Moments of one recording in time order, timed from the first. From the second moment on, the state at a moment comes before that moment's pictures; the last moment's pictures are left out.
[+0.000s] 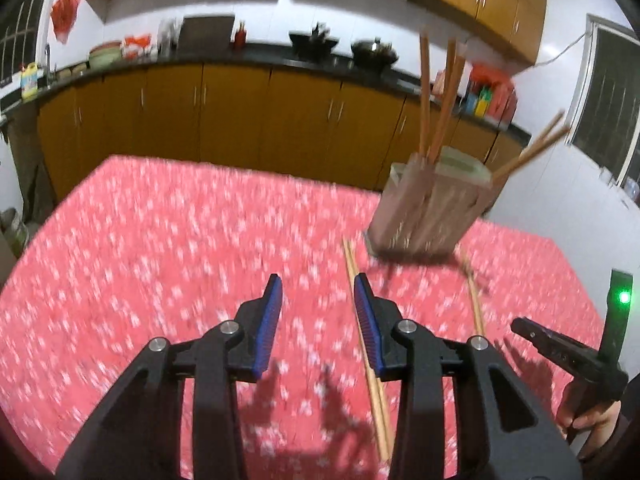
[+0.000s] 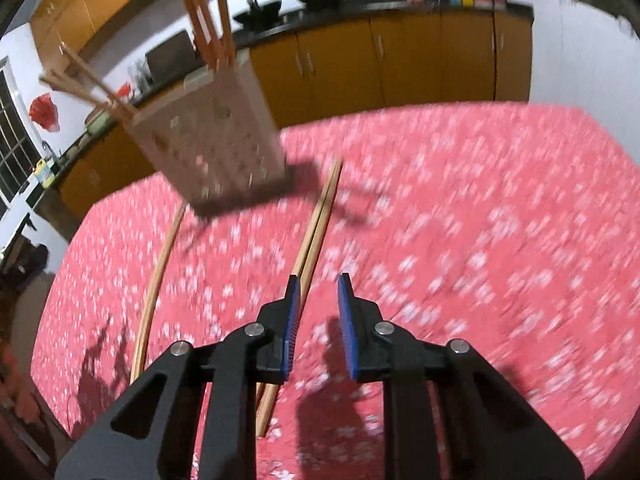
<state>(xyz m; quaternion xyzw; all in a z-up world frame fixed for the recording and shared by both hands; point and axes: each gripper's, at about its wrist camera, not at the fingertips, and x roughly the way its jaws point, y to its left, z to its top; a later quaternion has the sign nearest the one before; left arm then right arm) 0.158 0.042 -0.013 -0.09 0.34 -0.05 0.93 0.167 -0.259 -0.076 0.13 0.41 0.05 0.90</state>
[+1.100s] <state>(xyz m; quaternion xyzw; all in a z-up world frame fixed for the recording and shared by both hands) 0.165 -0.005 -0.094 -0.06 0.45 -0.12 0.88 0.170 -0.272 -0.099 0.08 0.42 -0.02 0.90</state>
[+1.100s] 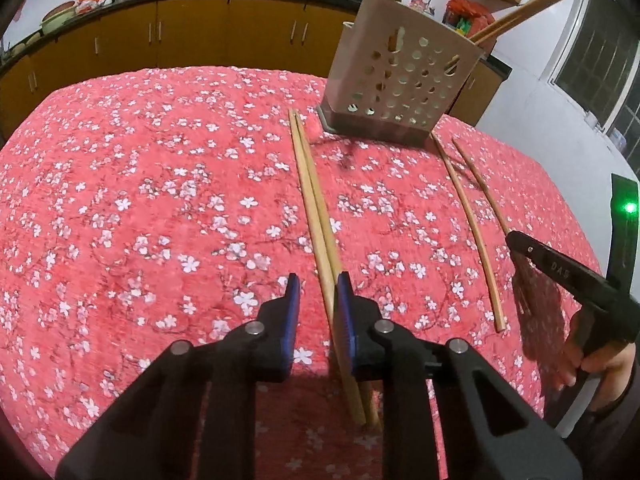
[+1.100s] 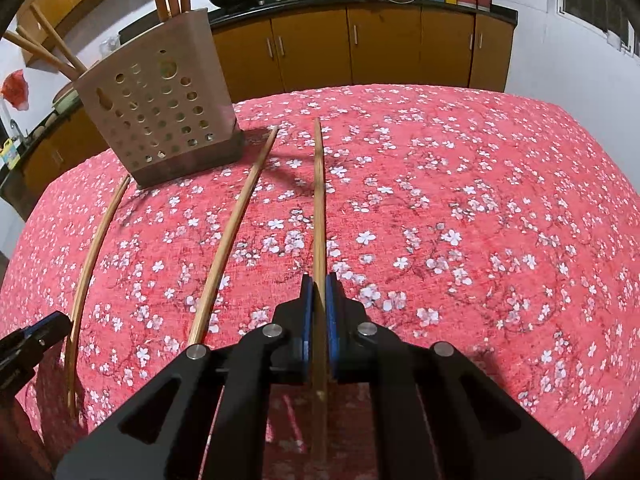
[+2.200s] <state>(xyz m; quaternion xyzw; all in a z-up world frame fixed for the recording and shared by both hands) 0.202 0.039 -0.100 -0.03 0.43 -0.04 0.90 0.176 -0.282 -0.098 0.07 0.41 -0.02 0.91</state>
